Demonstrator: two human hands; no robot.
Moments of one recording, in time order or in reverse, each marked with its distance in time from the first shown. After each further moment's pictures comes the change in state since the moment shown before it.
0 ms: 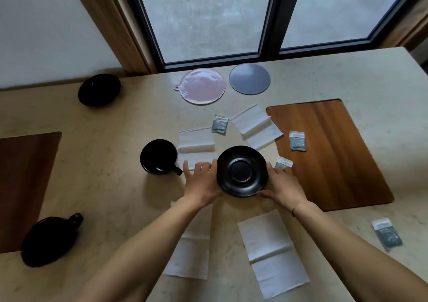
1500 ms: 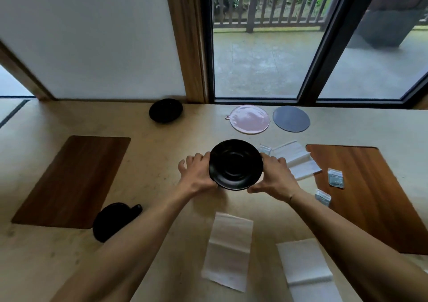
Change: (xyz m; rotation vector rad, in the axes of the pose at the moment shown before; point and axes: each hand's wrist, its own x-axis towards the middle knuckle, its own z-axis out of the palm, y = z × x) left_hand -0.066 -0.118 -0.104 -0.296 0.263 -0.178; right_hand -0.006 -0.170 -0.071 0.103 0.195 -0.271
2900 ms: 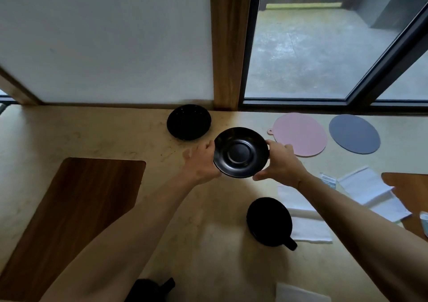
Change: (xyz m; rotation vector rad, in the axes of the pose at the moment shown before) left_hand 0.190 -0.151 -0.044 -0.041 -0.088 0.036; right_hand 0.225 -0.090 0.045 0.040 -0.060 -0.016
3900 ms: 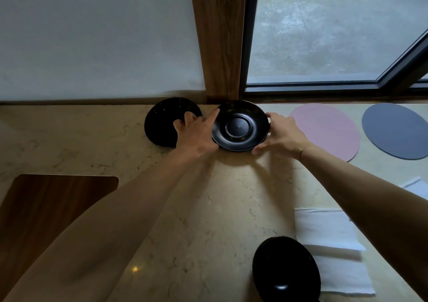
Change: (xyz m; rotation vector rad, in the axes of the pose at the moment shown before) left_hand 0.137 -0.014 0.013 0.278 0.083 -0.035; right_hand 0.145 0.049 0.013 0.163 -0.018 0.113
